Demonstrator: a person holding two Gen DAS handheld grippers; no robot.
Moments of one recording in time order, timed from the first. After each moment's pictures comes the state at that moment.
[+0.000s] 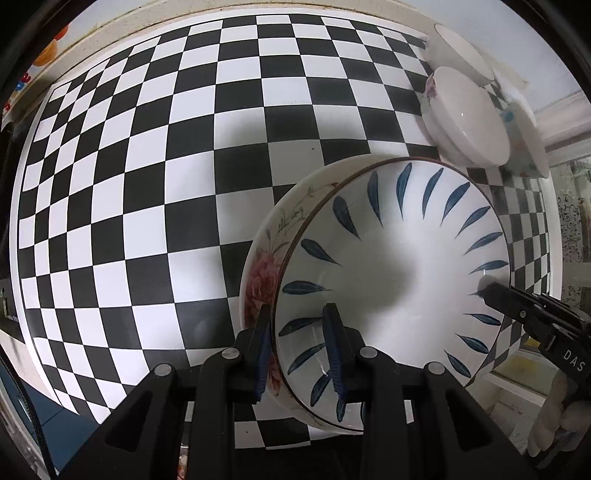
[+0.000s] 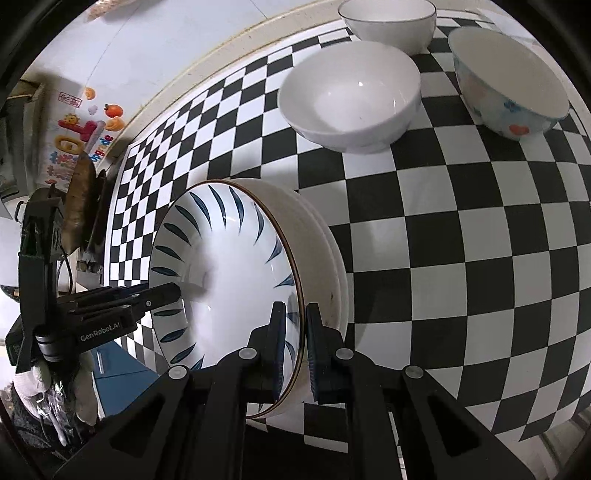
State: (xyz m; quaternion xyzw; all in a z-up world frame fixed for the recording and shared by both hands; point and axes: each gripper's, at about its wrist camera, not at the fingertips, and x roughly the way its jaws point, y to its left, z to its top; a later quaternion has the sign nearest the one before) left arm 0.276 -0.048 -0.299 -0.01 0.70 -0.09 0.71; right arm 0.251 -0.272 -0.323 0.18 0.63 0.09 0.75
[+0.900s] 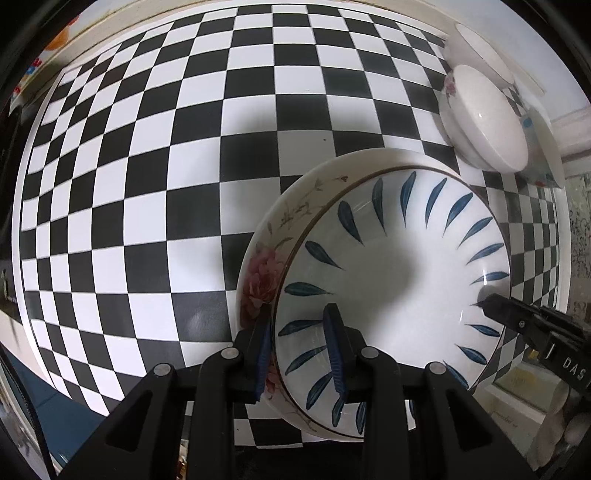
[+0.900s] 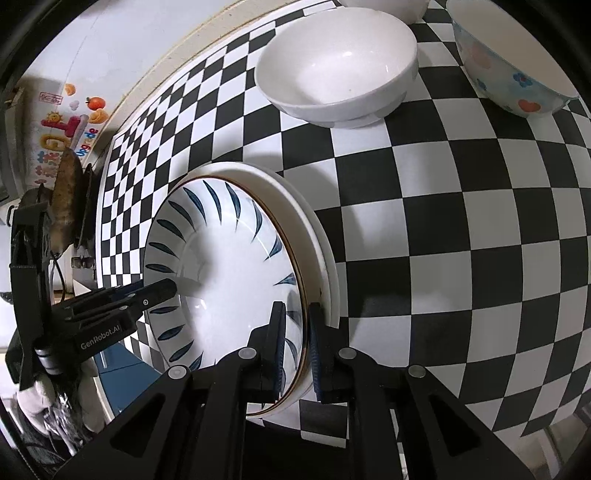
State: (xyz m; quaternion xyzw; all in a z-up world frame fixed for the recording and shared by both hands) left arm 0.276 -0.052 -0.310 -0.02 0.71 -0.05 0.70; right arm 0.269 -0.268 -0.342 0.19 0.67 0.08 0.72
